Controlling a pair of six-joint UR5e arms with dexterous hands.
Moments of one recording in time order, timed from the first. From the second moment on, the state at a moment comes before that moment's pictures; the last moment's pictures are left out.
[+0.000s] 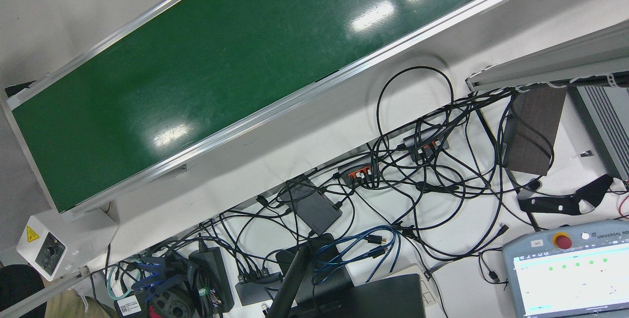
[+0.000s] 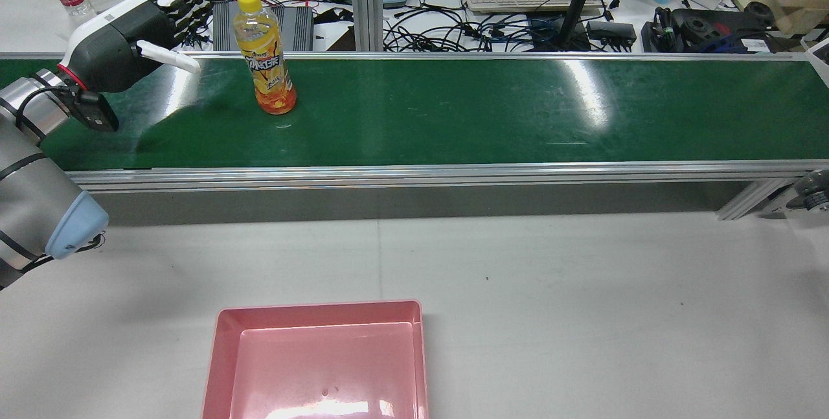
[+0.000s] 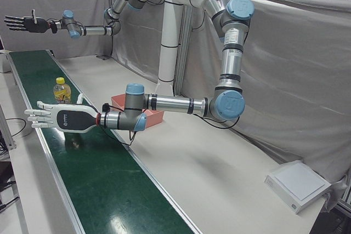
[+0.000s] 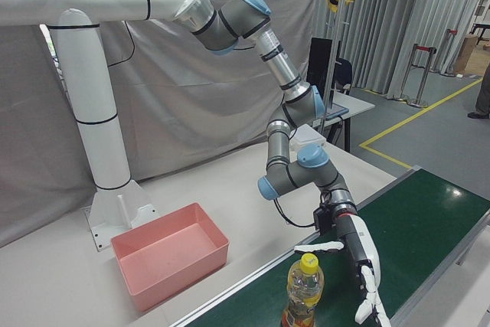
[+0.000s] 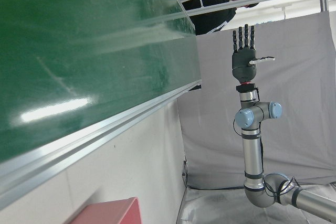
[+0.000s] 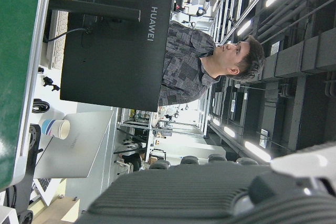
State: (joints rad) left arm -1.01 -2.09 -1.52 0.02 1.49 0.39; right arm 1.57 -1.50 1.57 -3.21 -1.58 -0.10
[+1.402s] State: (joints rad) left arm -0.98 -2.13 -1.54 0.06 1.49 0.39; right arm 1.57 -1.50 1.57 -3.21 -1.58 -0.10
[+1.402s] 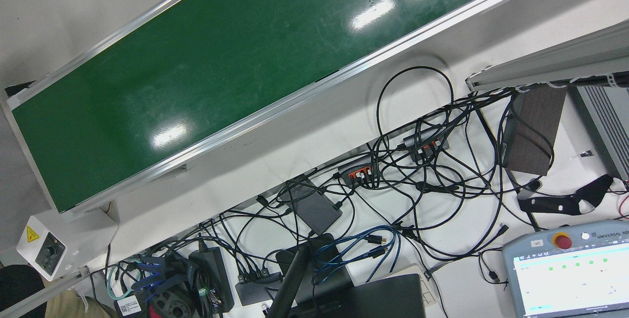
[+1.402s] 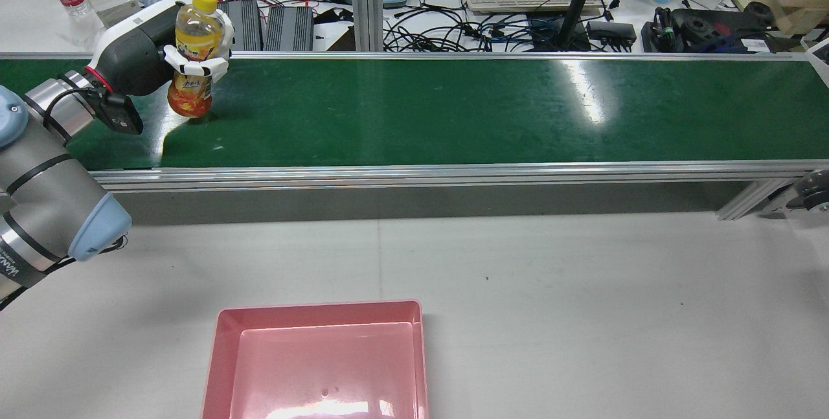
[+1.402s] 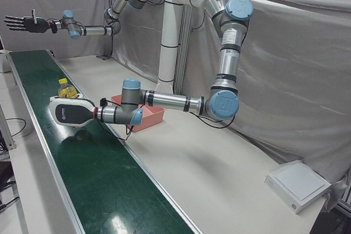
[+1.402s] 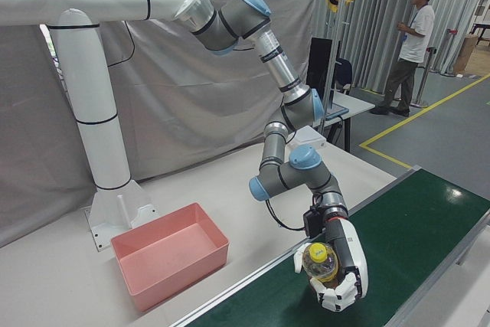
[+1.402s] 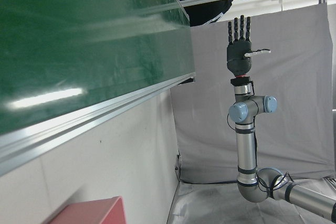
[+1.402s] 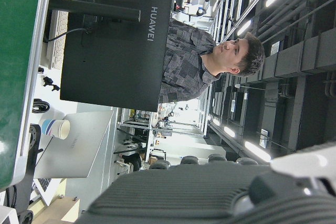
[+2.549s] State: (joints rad) left arm -0.62 -2.15 -1.80 0.12 1.49 0.40; right arm 1.57 -1.50 1.57 -3.21 -1.58 -0.10
